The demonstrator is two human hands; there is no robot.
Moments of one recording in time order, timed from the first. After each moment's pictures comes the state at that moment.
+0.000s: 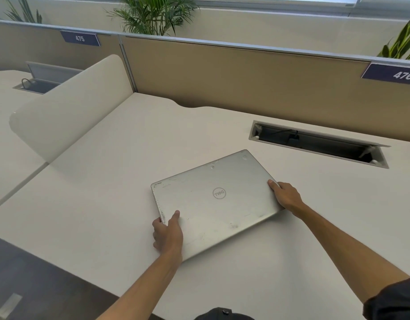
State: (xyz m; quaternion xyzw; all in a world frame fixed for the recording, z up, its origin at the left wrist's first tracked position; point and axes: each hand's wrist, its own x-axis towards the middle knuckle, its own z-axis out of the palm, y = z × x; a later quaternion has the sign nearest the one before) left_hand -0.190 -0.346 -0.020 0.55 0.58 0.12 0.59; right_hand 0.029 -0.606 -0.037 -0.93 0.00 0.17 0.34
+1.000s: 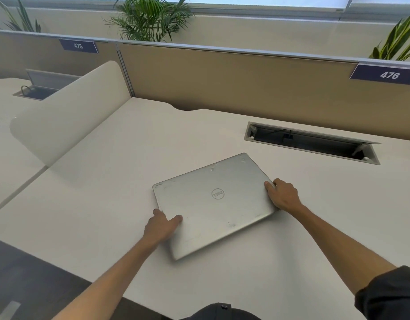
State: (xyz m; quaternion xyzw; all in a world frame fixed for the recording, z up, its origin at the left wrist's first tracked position) left_hand -0.189 -0.300 -0.014 0.83 0.40 -0.12 0.37; right_hand 0.023 -0.610 -0.039 -0.97 -0.05 0.07 0.21
